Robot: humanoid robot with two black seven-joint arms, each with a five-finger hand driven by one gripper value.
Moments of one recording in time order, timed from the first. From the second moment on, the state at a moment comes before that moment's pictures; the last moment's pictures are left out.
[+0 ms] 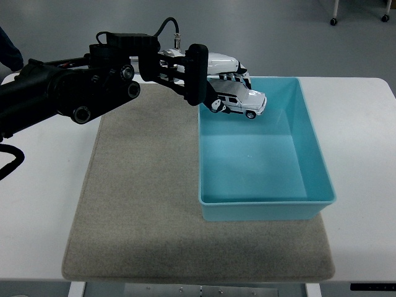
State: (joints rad) left arm -1.32 0.23 -0.16 -0.88 1.33 -0.22 -0.27; right arm 0.06 0.00 -0.02 0.11 -0.02 0.14 0.05
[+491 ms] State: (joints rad) left arm -1.27 0.20 -0.16 -0.87 1.34 -0.21 -0.27; right arm 0.06 0.00 -0.02 0.11 -0.02 0.14 0.05
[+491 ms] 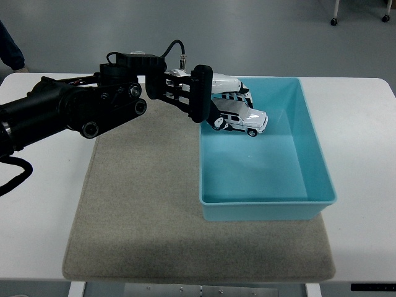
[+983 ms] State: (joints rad) left arm -1.25 0.20 -0.15 -0.88 1.33 -0.21 -0.27; right arm 0.06 0.00 -0.02 0.11 -0.02 0.14 0.05
